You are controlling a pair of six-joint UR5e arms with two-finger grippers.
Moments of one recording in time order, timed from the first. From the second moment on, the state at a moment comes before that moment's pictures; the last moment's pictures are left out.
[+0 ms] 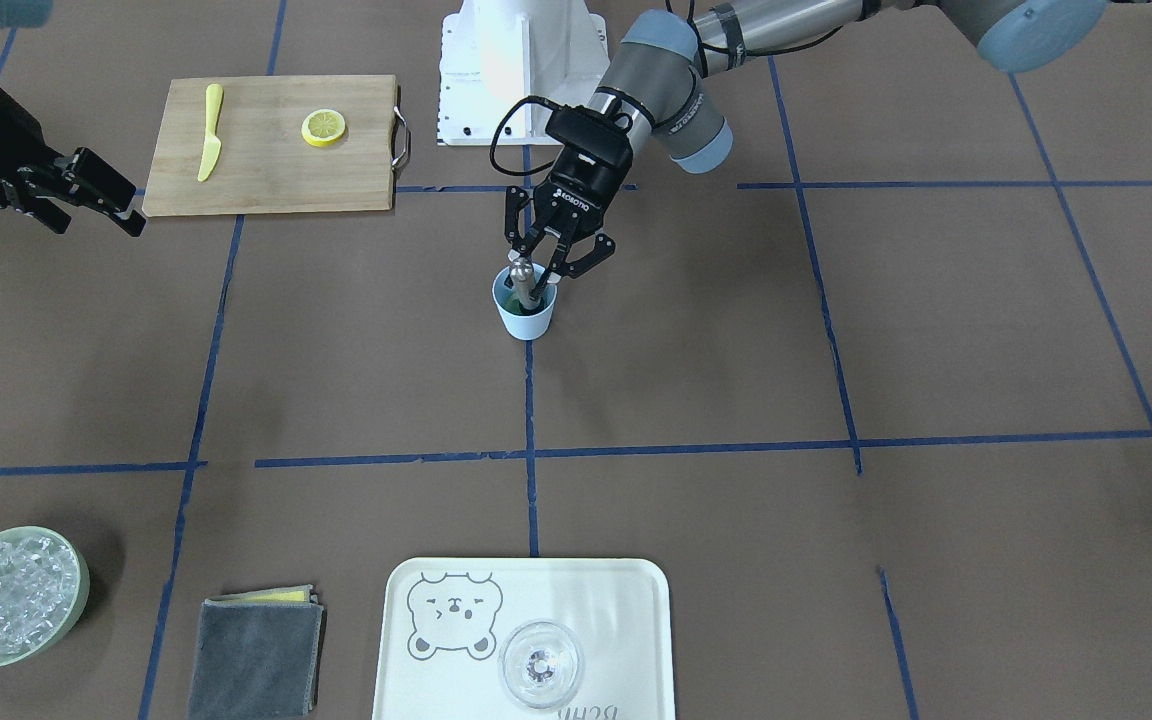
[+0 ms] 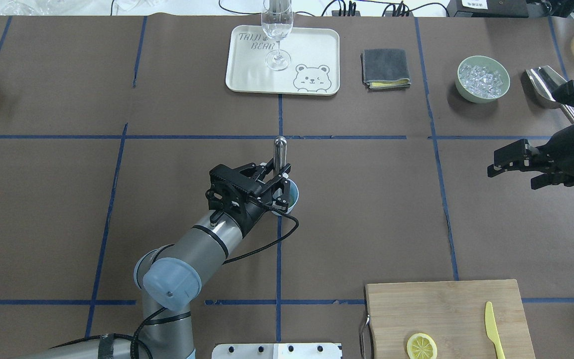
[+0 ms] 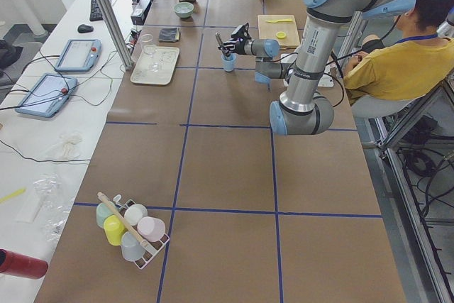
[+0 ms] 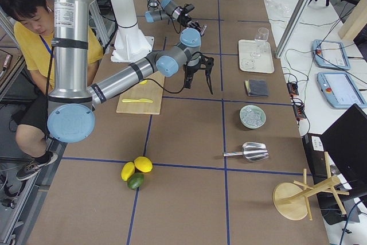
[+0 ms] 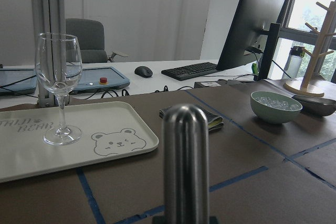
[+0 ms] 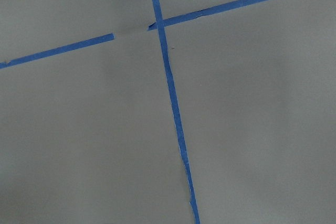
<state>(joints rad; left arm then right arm) -0.23 -2.16 -1.48 -2.79 -0.90 -0.67 0.98 -1.63 2.12 -1.36 2.29 1.09</state>
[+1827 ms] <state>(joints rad) -0.29 -2.05 -1.90 -2.31 -1.08 -0.59 0.98 -1.65 2.13 -1.36 2.31 1.09</state>
